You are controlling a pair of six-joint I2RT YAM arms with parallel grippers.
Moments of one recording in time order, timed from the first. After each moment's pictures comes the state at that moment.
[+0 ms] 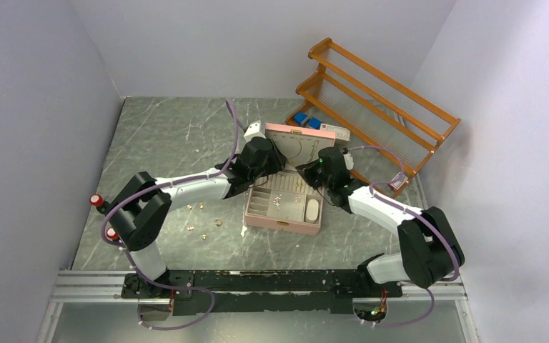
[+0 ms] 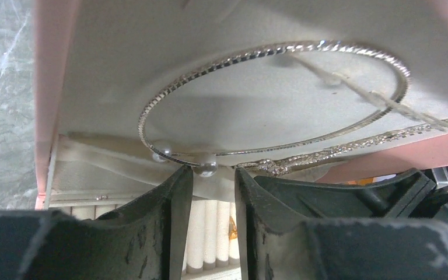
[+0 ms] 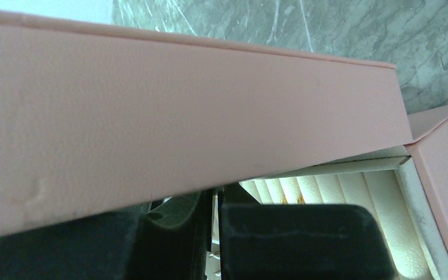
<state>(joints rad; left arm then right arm) -0.83 1.74 1.09 0.19 -0.28 -0.86 0.48 1.37 0.67 0.10 0.12 1.34</state>
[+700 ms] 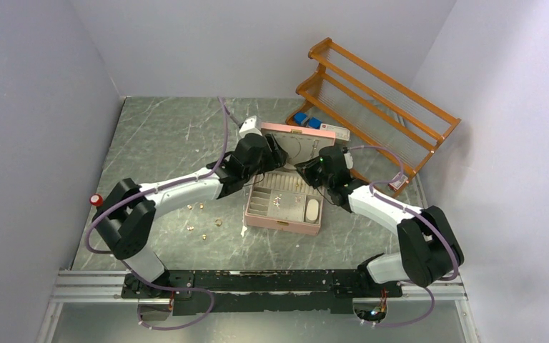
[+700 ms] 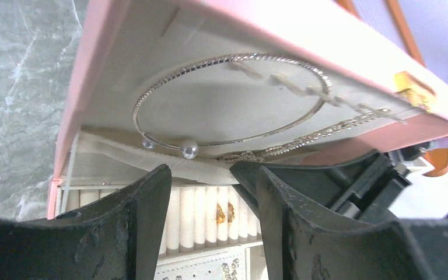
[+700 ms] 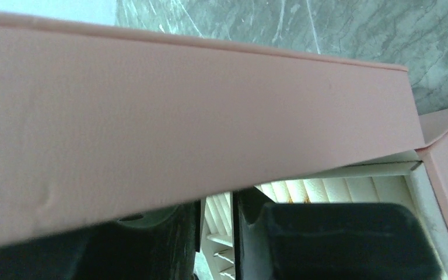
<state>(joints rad) -0.83 1.66 1.10 0.12 -0.27 -0.85 0.47 1.37 0.67 0.10 0.09 1.34</state>
